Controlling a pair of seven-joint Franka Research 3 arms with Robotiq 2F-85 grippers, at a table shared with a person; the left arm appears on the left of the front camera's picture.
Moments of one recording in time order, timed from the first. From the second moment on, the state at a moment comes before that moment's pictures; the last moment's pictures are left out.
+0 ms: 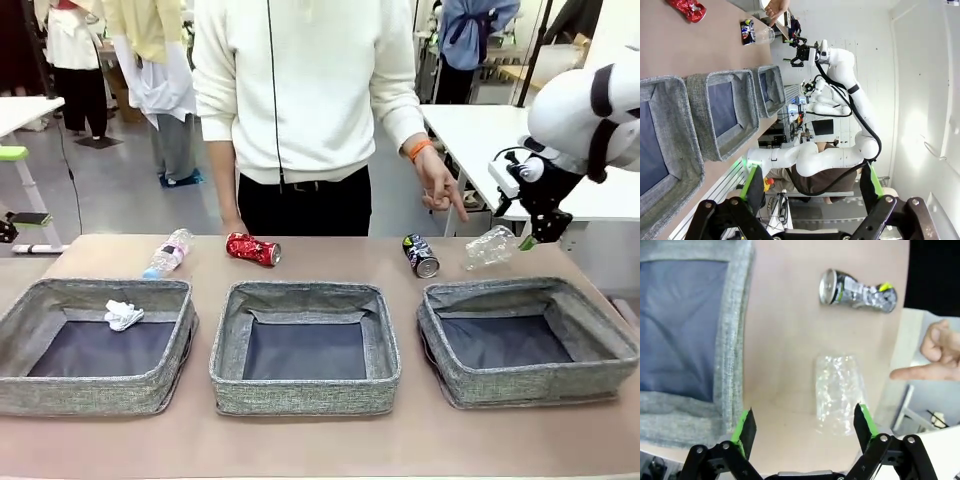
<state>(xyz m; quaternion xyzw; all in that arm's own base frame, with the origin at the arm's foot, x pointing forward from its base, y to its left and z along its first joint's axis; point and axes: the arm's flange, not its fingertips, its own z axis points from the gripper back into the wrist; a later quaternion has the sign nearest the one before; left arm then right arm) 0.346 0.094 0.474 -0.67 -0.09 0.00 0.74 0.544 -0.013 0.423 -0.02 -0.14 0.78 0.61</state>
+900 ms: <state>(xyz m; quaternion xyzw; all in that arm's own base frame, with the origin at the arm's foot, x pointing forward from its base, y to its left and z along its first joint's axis) 0.346 0.094 0.474 -0.67 -0.09 0.00 0.74 0.631 -0.020 0.353 -0.01 -0.12 0.78 0.62</state>
